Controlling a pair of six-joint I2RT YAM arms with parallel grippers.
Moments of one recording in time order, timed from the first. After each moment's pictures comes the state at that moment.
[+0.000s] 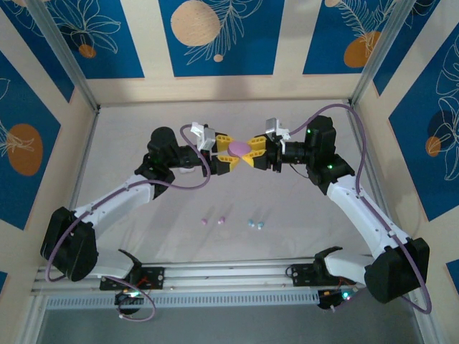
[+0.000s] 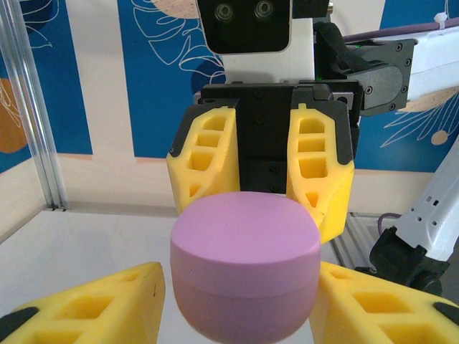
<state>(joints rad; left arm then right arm) -0.59 1.37 0.96 0.50 0.89 -0.08 0.34 1.16 1.01 -0.05 -1.08 -0.13</state>
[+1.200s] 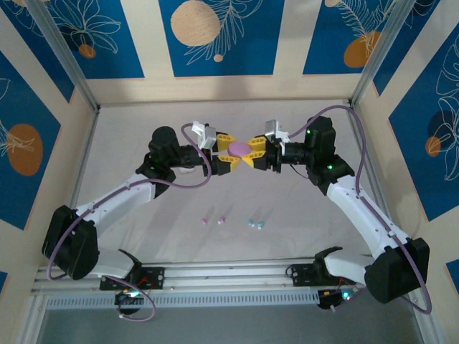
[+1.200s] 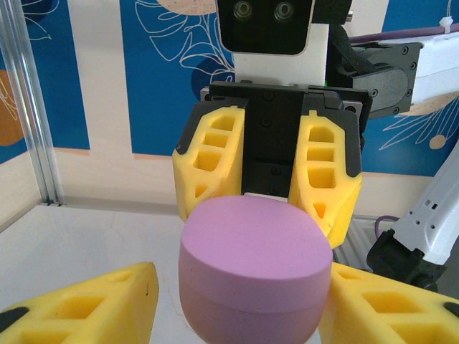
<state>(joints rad) -0.59 1.38 0.96 0.51 0.89 -0.10 0.35 1.16 1.00 -0.06 -1.06 -0.21</state>
